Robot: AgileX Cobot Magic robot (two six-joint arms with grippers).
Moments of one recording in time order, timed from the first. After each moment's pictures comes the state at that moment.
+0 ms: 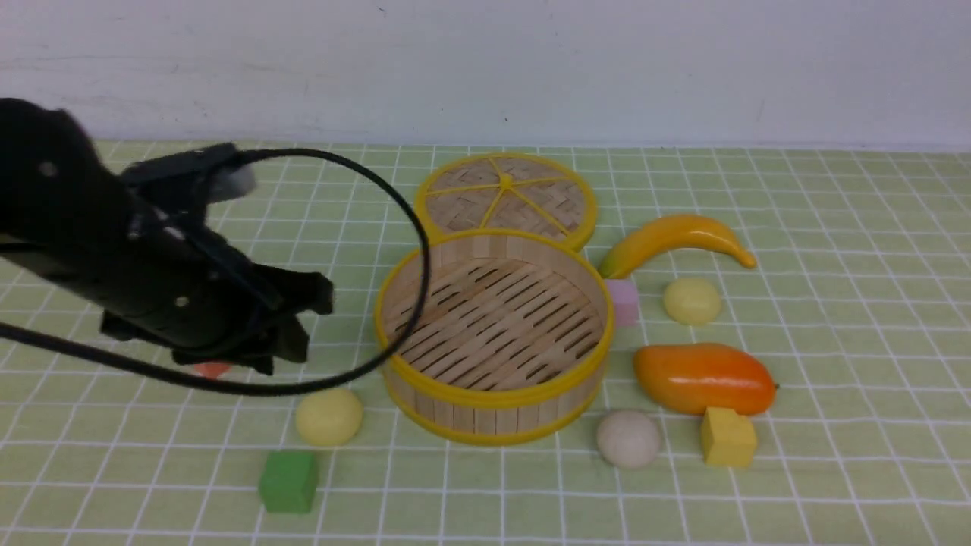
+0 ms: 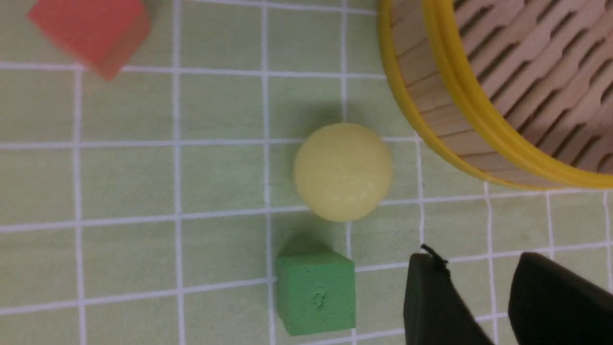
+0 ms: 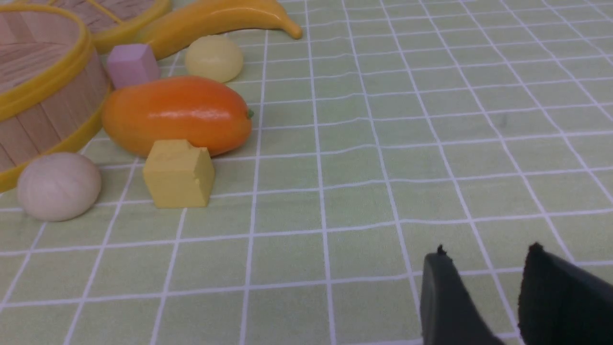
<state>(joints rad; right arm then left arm) -0.03 -0.01 0.02 -0.04 0.38 0.11 -0.32 1.50 -1.11 -0.14 0.75 -0.19</state>
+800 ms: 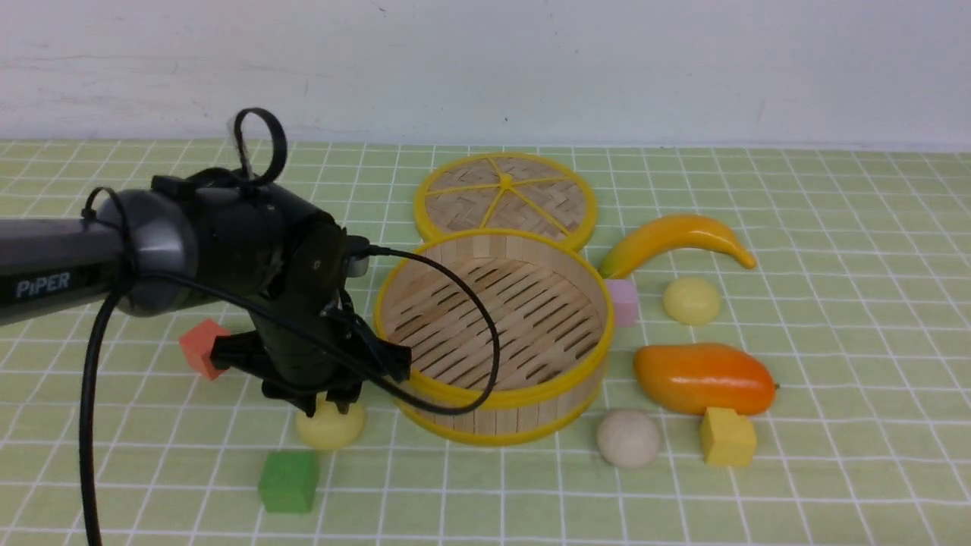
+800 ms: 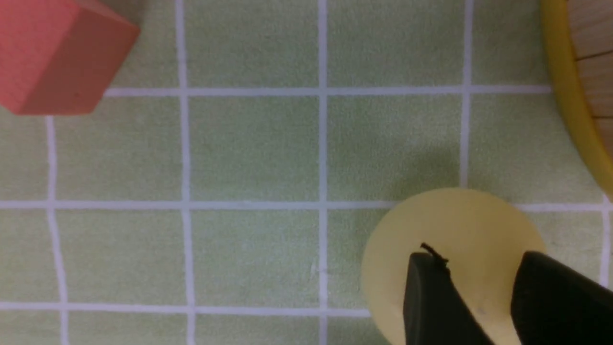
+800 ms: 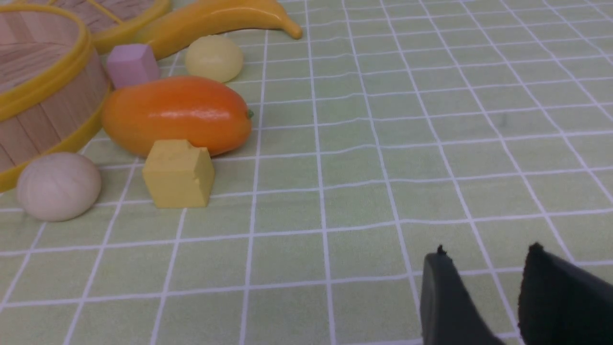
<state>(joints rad) -0.03 -0.01 0.02 -0.04 0.38 0.11 -0.43 1.87 -1.25 0.21 0.73 -0.54</state>
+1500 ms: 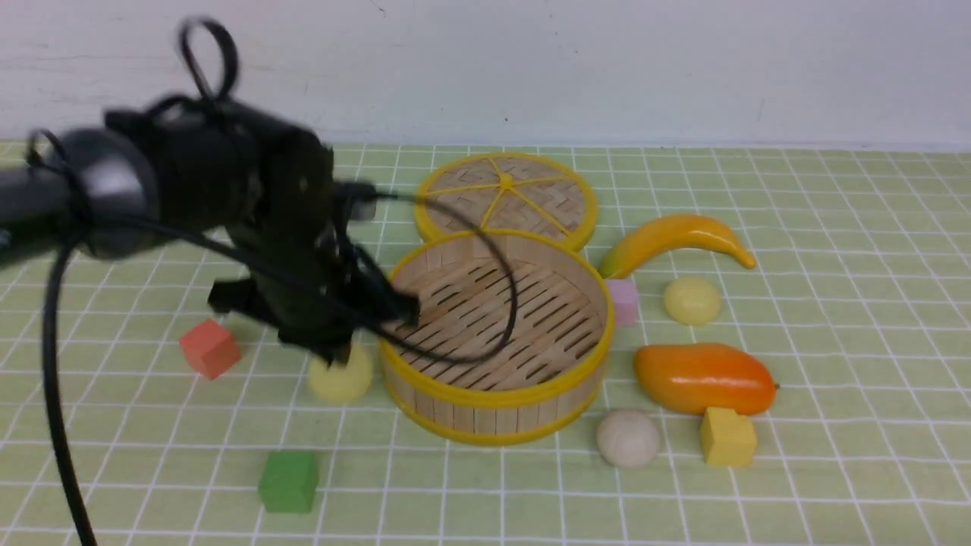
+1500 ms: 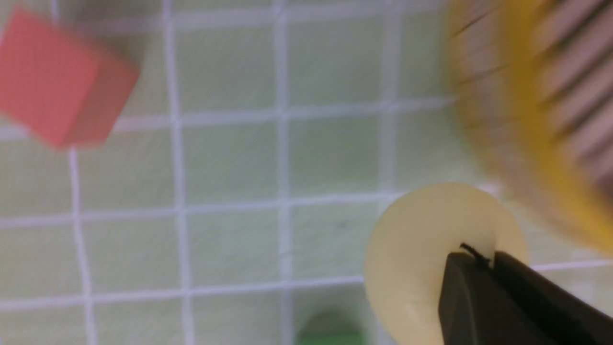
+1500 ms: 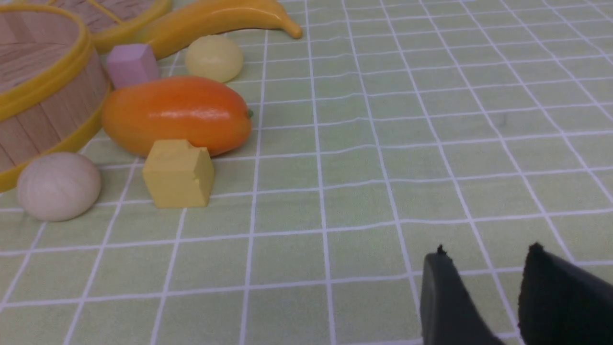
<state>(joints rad) -0.03 -0.01 0.02 -0.04 0.38 0.11 -0.43 1.77 -1.43 0.06 0.88 -0.37</state>
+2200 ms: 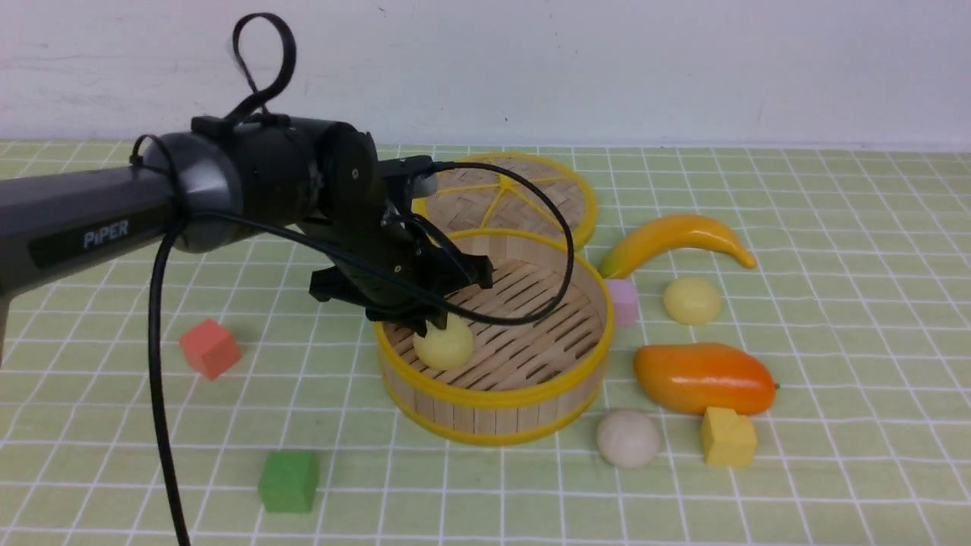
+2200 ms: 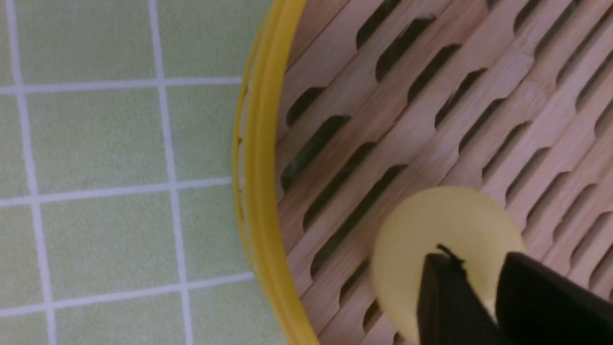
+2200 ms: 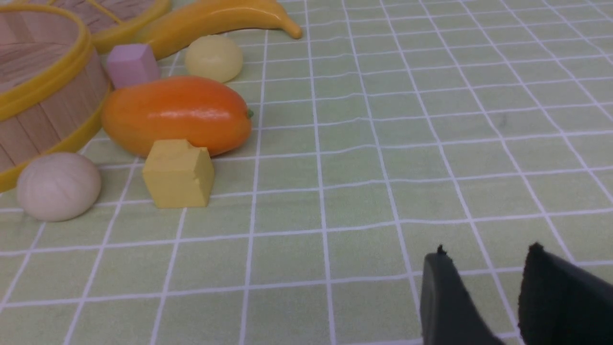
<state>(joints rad) -0.03 -0.01 0.02 -0.04 0.38 0.11 -0.44 1.95 -1.51 -0.13 0.68 -0.29</state>
